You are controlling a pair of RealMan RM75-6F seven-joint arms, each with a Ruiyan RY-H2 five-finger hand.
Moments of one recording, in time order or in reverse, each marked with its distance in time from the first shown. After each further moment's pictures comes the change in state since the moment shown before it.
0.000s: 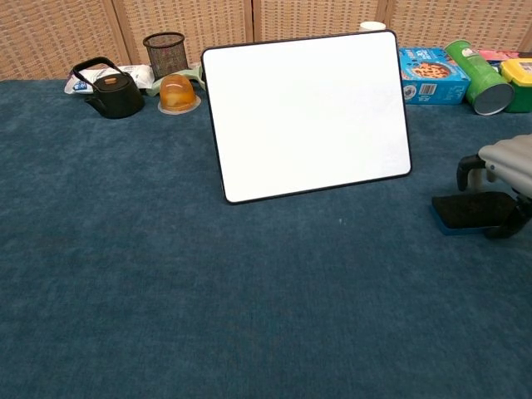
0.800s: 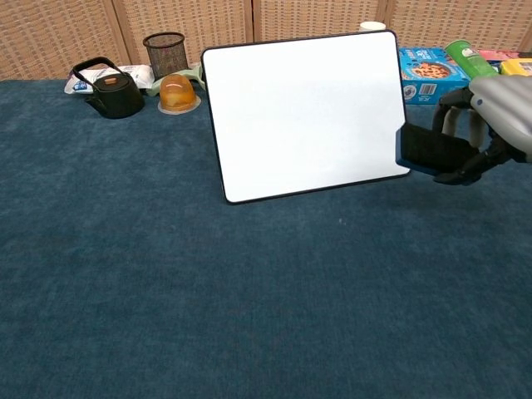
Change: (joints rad) left arm 0.001 0.001 0.003 0.001 0.009 0.005 -0.003; right arm -0.003 -0.123 0.095 0.016 -0.153 0.227 0.195
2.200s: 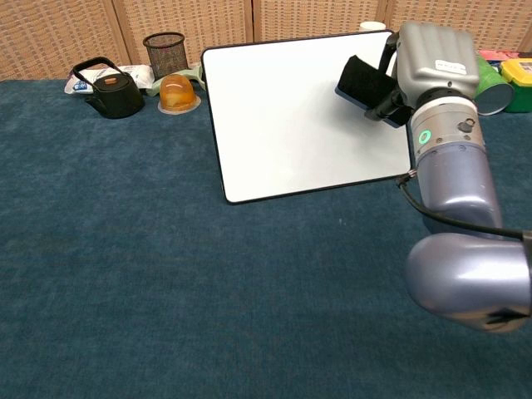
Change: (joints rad) left arm -0.008 0.013 0.005 0.007 0.004 -0.008 -0.035; right arm 0.334 -0.472 0.358 0.476 0.183 0.099 -0.158
